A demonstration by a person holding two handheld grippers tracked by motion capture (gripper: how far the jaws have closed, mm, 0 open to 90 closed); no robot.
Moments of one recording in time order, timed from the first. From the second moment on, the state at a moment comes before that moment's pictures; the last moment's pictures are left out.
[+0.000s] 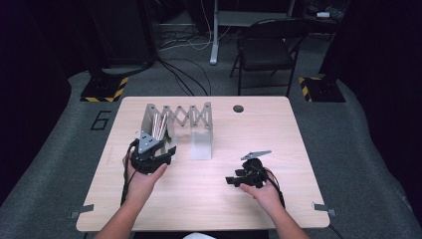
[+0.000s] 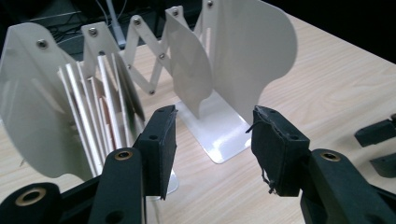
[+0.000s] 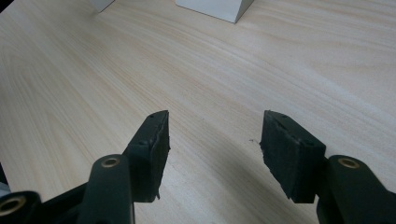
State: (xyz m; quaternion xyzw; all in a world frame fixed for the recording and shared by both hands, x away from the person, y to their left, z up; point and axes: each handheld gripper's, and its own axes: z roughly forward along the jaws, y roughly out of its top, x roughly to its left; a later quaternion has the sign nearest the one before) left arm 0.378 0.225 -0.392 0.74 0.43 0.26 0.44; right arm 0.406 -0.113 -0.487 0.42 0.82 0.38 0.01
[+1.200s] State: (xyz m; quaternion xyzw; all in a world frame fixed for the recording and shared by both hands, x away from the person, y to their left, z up) left arm 0.327 0.216 -0.443 0.80 0.33 0.16 0.47; right arm 0.408 -0.113 -0.487 0.42 0.82 0.38 0.01
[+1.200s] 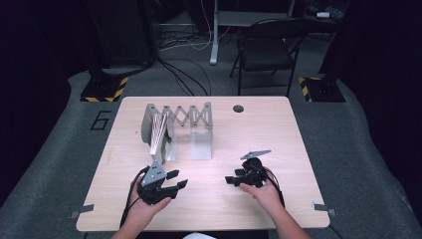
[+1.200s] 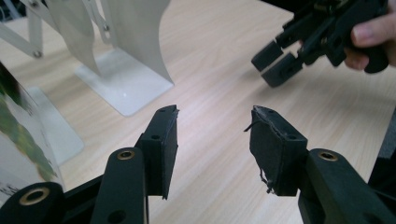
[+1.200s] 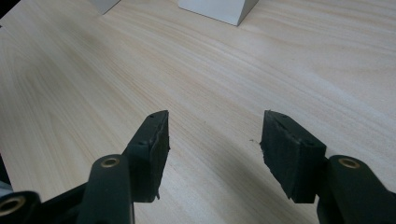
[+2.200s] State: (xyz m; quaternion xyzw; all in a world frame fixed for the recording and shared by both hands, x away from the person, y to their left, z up) left arm 0.335 0.199 -0.493 0.85 0.31 0.12 0.41; right arm 0.408 -0.115 -0.487 0.42 0.82 0.39 0.01
